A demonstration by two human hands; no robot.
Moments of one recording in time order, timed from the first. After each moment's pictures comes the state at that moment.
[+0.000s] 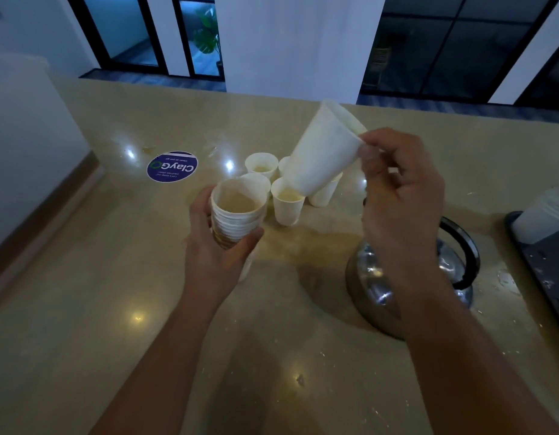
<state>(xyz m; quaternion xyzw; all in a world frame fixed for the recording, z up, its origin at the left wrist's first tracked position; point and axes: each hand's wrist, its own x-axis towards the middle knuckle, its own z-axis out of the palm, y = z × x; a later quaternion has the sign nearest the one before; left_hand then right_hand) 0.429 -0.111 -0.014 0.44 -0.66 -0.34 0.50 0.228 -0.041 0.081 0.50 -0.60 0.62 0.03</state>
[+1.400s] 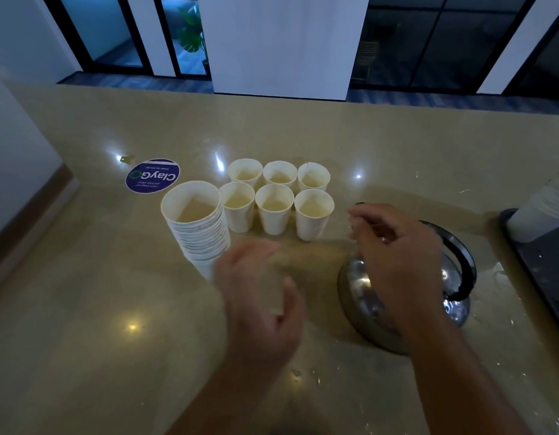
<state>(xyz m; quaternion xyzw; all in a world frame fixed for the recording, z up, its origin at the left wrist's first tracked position) 0.367 -0.045 -0.005 0.33 -0.71 -0.18 0.59 0.206 -0.012 0.046 0.43 -0.71 0.55 -0.11</state>
